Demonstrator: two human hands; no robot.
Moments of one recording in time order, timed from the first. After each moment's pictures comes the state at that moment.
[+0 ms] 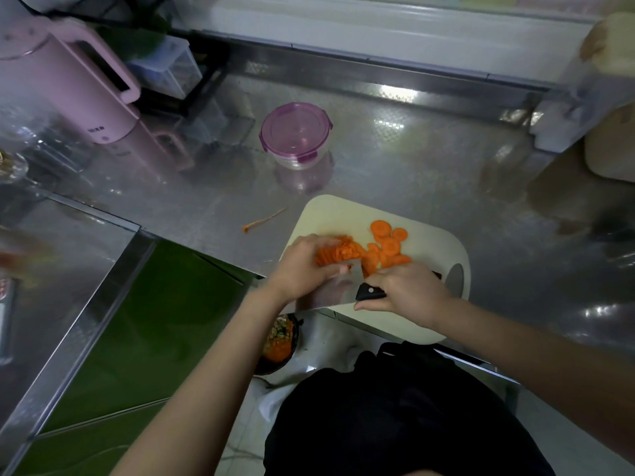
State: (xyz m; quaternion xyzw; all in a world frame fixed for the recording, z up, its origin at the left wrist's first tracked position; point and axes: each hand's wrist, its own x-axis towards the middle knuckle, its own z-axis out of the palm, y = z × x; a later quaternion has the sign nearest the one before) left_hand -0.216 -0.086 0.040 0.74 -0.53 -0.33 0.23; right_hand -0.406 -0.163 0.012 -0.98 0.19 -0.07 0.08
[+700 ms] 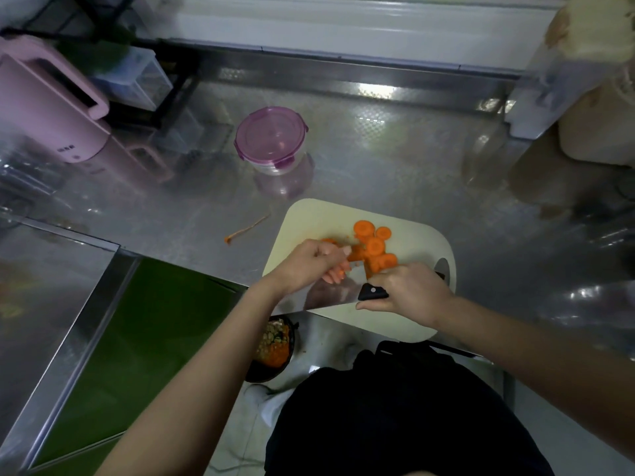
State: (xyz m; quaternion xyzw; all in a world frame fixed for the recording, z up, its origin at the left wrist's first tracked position) left_hand -0.232 -0.118 0.036 0.65 -0.43 -0.56 0.29; right_hand -0.427 -0.171 0.014 -0.97 0.22 0.01 0.12
